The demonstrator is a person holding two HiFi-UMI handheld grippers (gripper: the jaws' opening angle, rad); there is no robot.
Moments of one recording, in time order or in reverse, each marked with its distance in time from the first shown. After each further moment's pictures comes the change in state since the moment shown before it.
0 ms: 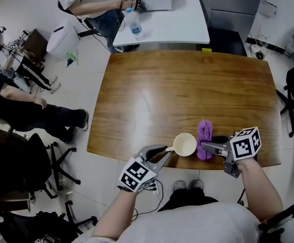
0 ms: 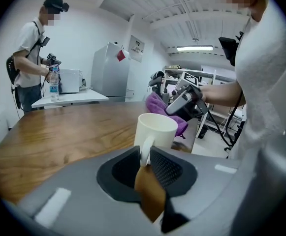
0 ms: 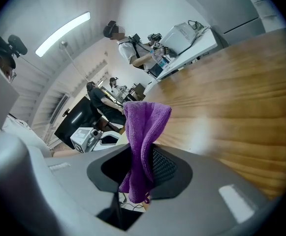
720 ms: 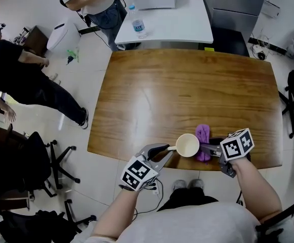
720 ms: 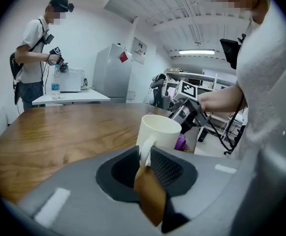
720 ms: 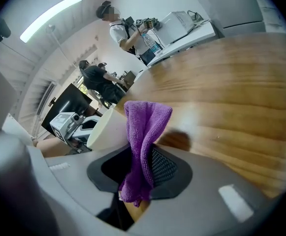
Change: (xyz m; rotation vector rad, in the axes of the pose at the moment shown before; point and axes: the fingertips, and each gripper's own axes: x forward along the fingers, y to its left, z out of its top) left arm 0.003 0.010 0.000 -0.027 -0.028 -0.004; right arm 0.032 -0.042 -0.028 -0.011 0.137 -0.152
